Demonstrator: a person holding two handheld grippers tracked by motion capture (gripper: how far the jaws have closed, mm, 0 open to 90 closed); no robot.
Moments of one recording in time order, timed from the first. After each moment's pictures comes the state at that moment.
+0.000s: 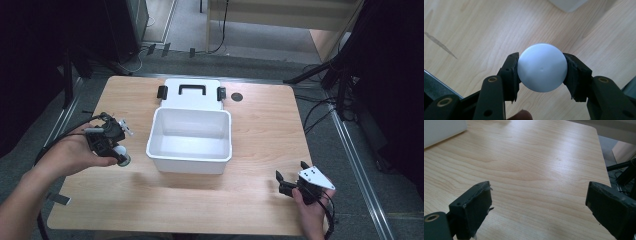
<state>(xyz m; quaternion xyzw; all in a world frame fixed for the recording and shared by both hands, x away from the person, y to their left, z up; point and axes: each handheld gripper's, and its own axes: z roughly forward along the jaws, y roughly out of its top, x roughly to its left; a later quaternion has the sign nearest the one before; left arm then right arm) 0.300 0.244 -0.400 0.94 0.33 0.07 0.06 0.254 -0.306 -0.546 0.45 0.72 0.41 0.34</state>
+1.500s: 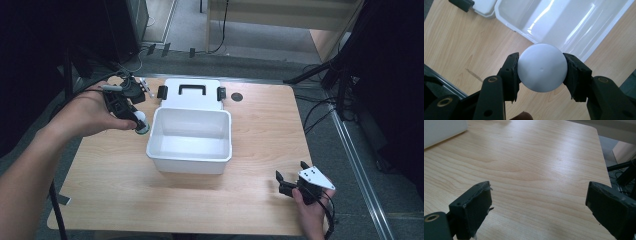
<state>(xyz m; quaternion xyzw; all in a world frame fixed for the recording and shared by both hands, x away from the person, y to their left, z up) 0.341 0.186 -0.307 0.94 0.30 0.10 0.09 0.254 -0.307 -0.546 0.45 0.72 0.41 0.34</state>
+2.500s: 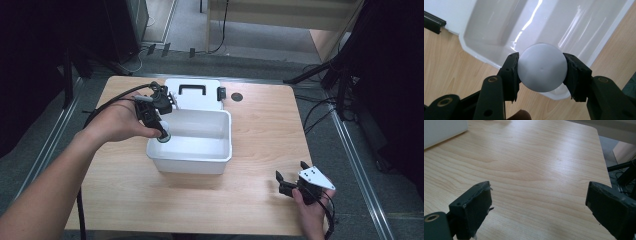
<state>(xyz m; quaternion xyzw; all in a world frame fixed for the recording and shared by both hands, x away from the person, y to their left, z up) 0.353 0.135 -0.345 0.96 0.25 0.07 0.08 0.253 -0.307 -0.546 0.45 0.72 0.41 0.34</state>
